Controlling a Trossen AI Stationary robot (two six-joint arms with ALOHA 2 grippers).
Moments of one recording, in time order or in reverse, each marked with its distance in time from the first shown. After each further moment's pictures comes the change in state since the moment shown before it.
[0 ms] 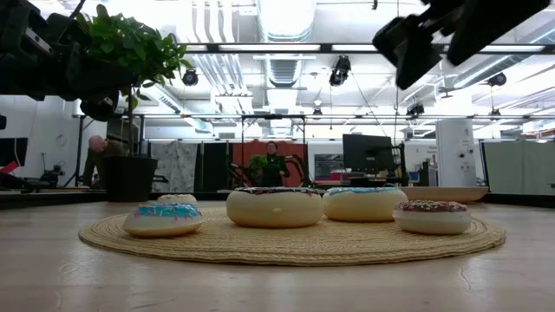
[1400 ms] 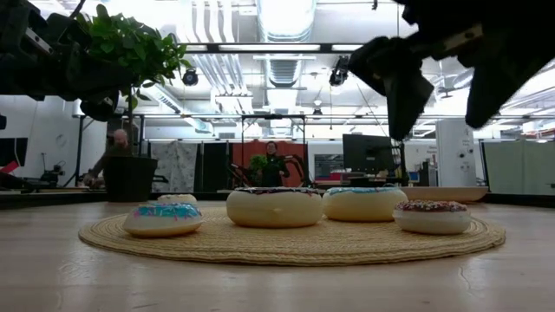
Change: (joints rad) left arm 0.000 0.000 0.000 0.000 0.000 0.000; right arm 0.066 0.322 0.173 -0.036 -0.002 -0.035
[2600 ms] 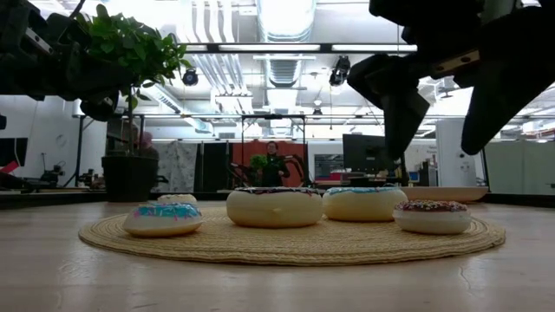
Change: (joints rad) left arm 0.000 0.000 0.000 0.002 0.000 0.000; right arm -0.019 -0.004 -0.059 0.071 0.004 -0.036
